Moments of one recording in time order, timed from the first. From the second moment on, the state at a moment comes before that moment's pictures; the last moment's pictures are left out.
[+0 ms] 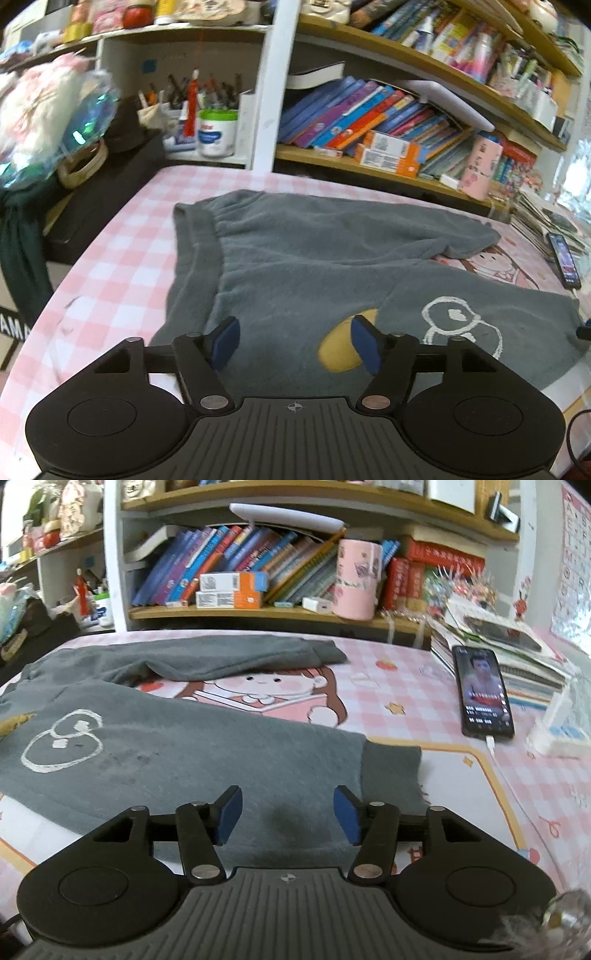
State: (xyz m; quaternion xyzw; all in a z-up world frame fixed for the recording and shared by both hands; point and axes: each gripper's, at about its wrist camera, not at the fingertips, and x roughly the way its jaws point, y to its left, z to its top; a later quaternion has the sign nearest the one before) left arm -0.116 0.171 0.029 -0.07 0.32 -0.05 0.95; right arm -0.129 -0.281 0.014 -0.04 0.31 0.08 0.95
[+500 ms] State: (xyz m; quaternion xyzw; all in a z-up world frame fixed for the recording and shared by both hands) left arm -0.104 0.140 0.023 -0.01 0.31 -0.05 0.95; right arm -0.133 -0.265 0.017 -0.07 0.30 0.09 0.95
